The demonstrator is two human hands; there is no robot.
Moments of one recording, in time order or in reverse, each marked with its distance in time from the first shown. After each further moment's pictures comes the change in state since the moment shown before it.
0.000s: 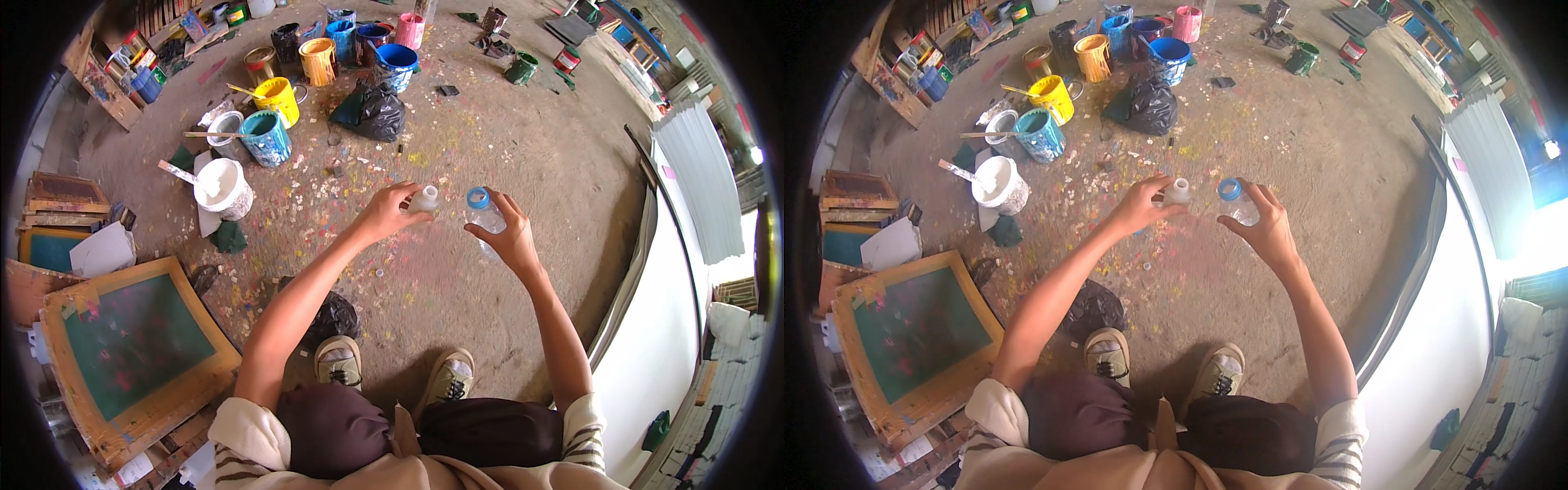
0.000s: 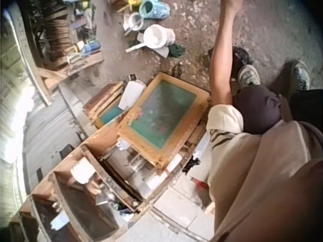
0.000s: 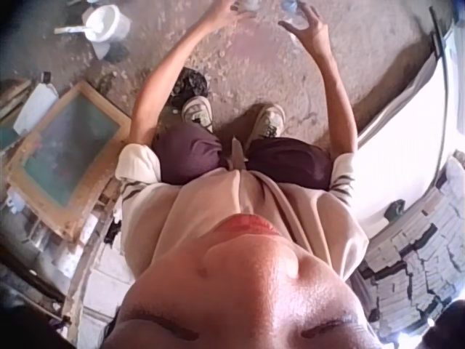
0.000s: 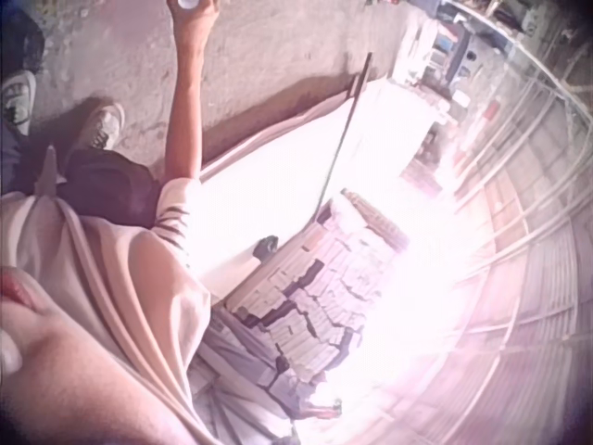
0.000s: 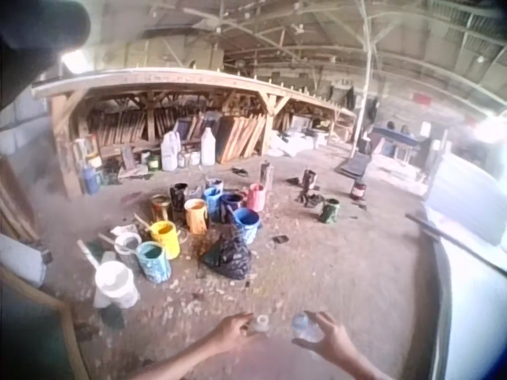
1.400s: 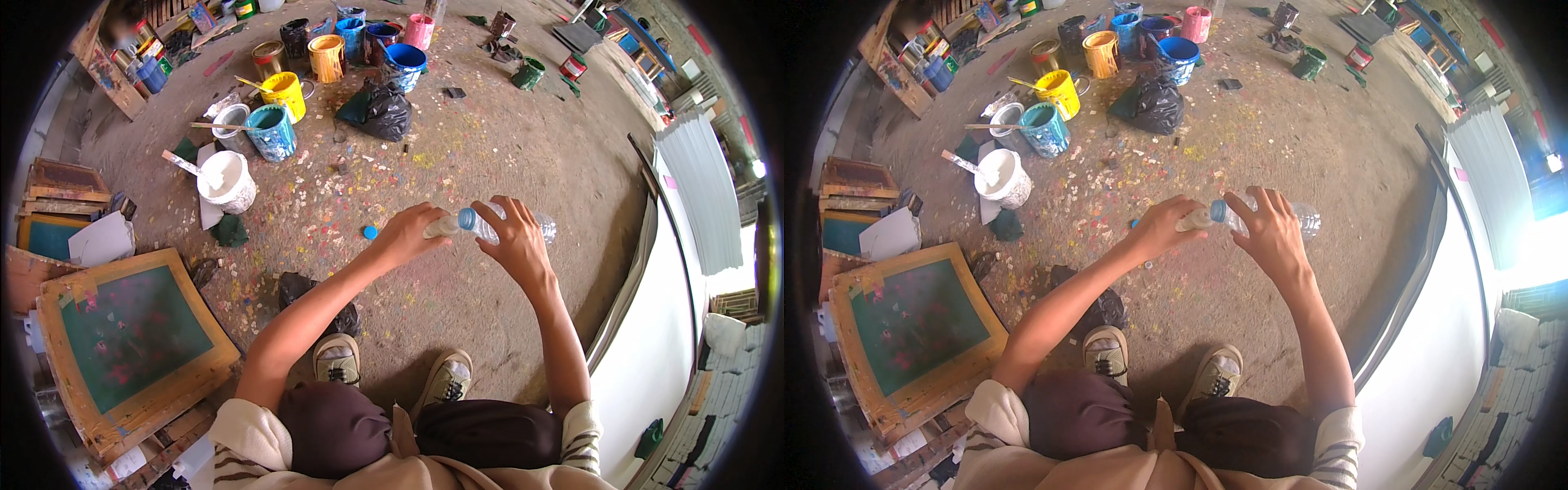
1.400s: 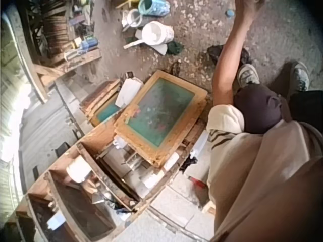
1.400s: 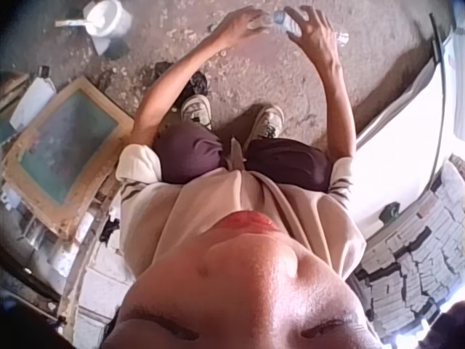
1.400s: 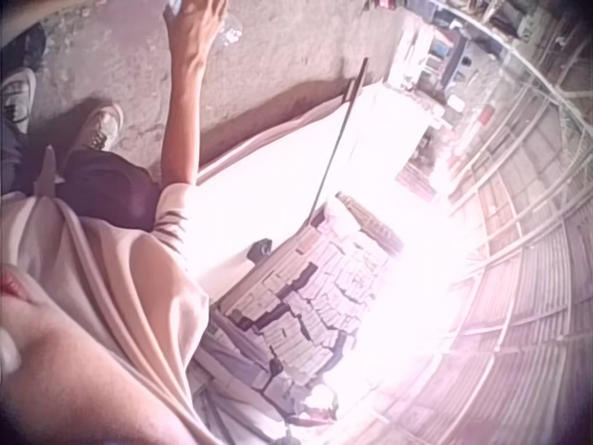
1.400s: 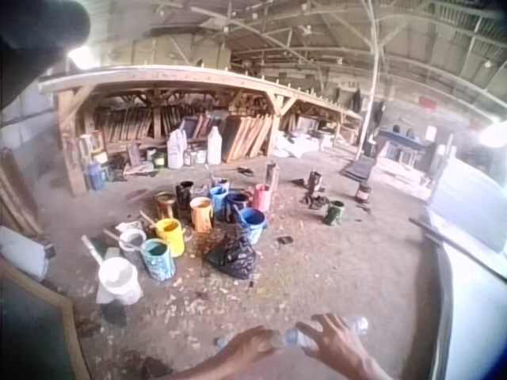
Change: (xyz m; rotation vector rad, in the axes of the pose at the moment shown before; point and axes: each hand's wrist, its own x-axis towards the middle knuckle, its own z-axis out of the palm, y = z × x) left_hand -0.021 0.023 0.030 0.103 0.013 0.069; right_hand -0.005 -0.027 -0.015 -0.519 -0.095 -0.218
